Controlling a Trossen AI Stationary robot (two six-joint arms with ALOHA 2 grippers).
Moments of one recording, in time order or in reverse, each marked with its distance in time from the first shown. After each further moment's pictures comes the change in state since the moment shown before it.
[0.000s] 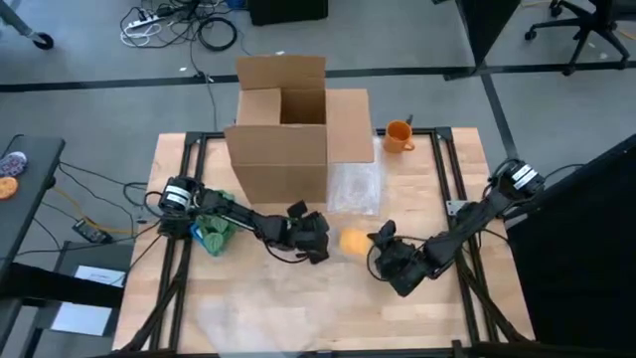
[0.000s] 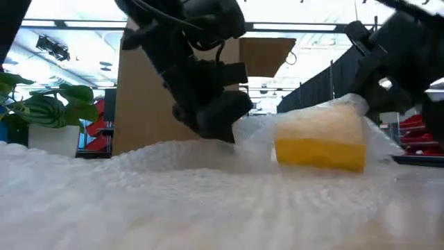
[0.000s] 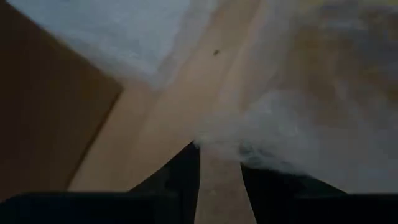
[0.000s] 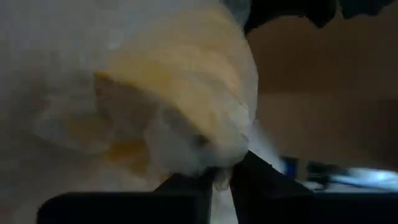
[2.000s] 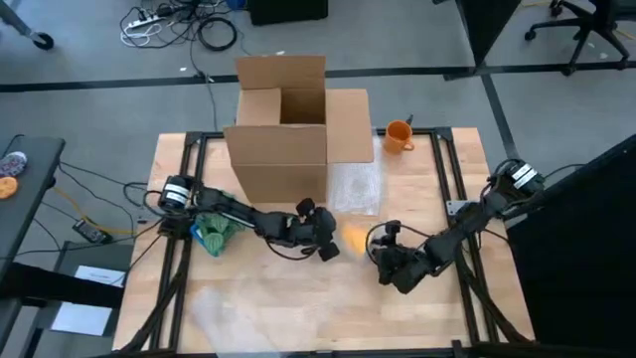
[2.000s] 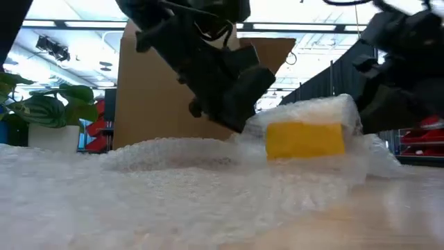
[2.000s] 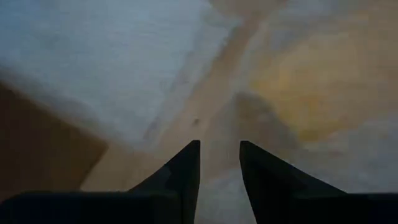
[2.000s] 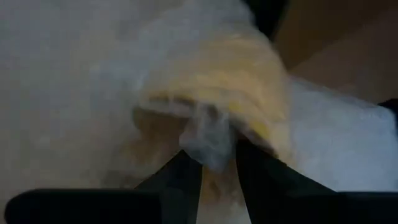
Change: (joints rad) left arm 0.021 0.017 0.000 0.245 0.030 0.041; right arm -0.054 -0.049 -0.087 0.247 -0.165 0.569
